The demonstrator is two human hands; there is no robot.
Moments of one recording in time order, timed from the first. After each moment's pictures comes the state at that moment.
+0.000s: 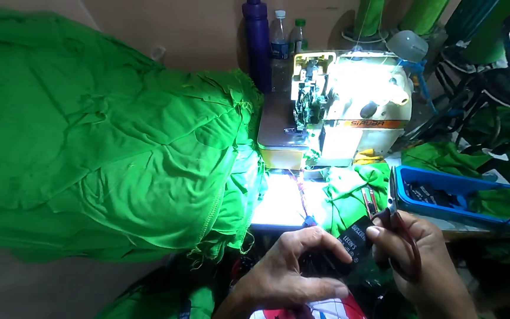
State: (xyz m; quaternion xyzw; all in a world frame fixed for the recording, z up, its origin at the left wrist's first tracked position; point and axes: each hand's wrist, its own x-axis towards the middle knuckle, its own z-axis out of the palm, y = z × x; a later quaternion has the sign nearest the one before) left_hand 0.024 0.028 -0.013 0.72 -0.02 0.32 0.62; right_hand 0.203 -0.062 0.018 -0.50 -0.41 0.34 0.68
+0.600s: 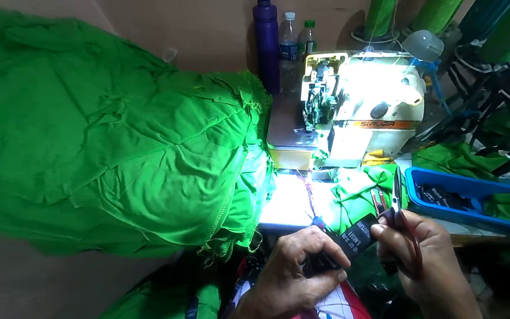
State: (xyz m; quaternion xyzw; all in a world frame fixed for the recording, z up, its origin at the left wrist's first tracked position) left_hand 0.018 0.014 -0.013 0.77 0.09 0.42 0.47; right_hand 0.197 -0.057 0.016 -0.52 -0.40 0.32 0.68
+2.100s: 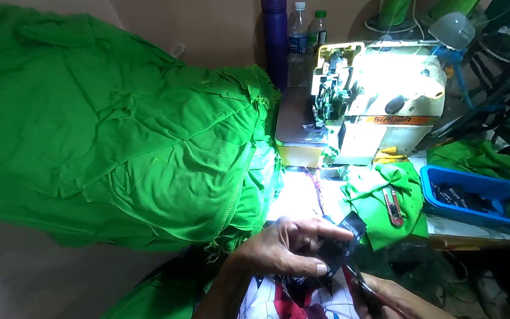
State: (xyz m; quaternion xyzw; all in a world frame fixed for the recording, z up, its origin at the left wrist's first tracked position) left_hand -0.004 0.066 -0.015 0.67 -0.01 0.22 0.71; right_hand 0.224 -0.088 -0.021 -0.39 -0.66 0.56 0.30
